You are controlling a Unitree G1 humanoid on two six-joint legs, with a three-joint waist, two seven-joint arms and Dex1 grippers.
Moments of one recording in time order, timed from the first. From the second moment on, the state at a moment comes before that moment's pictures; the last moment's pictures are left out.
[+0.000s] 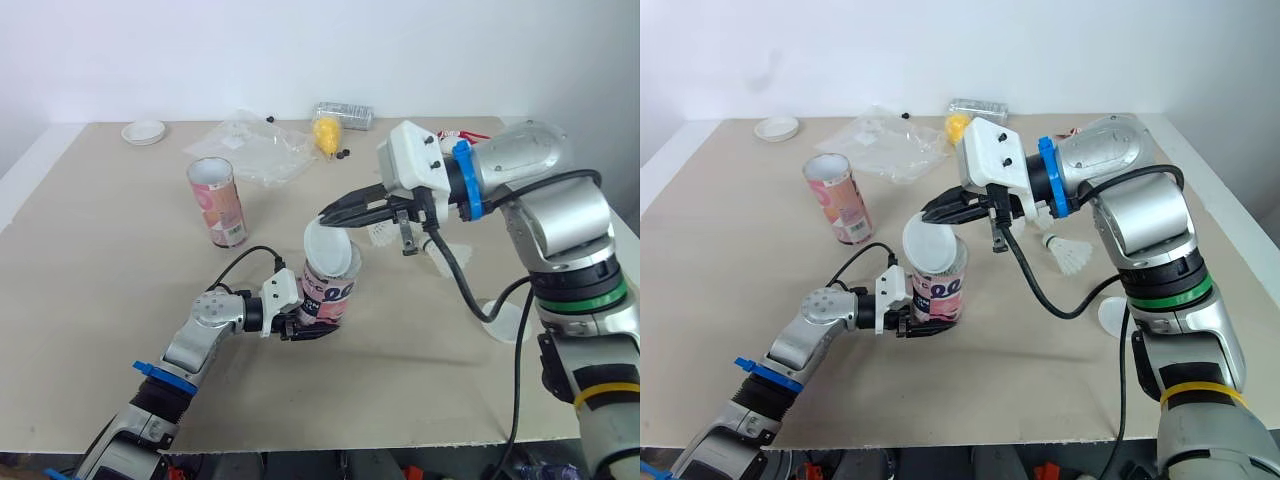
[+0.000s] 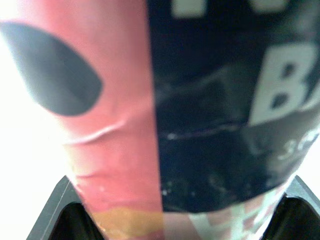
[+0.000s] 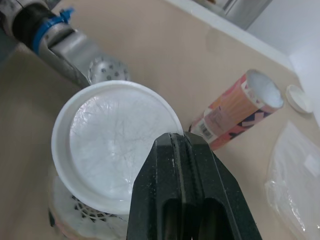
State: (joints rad) left arm -0.40 0.34 -0.30 0.15 -0.18 0.07 -1.06; right arm -1.04 -0.68 0.24 -0.10 0.31 0.41 1.34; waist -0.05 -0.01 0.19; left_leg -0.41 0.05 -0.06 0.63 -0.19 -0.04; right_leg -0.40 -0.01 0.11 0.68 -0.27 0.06
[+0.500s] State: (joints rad) left arm -0.40 0.34 -0.30 0.15 -0.18 0.07 -1.05; right arm -1.05 -0.71 0.24 -0.07 0.27 0.37 1.43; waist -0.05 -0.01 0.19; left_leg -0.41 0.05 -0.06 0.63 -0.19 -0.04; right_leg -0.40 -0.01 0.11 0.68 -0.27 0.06
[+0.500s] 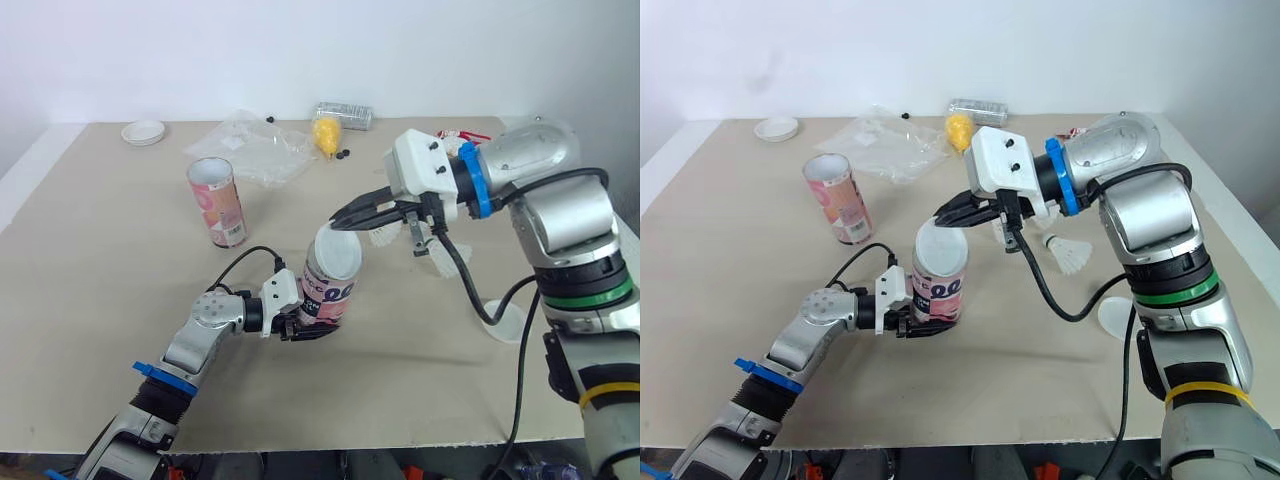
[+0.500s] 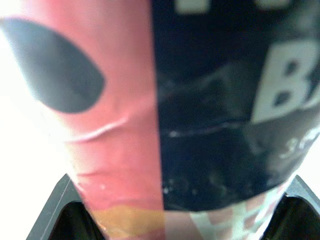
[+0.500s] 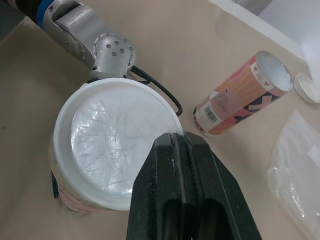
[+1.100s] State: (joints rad) left arm -0.40 0.34 -0.30 0.15 -0.18 0.08 -1.05; right arm -1.09 -0.72 0.24 0.00 0.25 0.32 1.48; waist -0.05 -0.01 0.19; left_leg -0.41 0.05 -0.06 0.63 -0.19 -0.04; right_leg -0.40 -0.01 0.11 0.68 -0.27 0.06
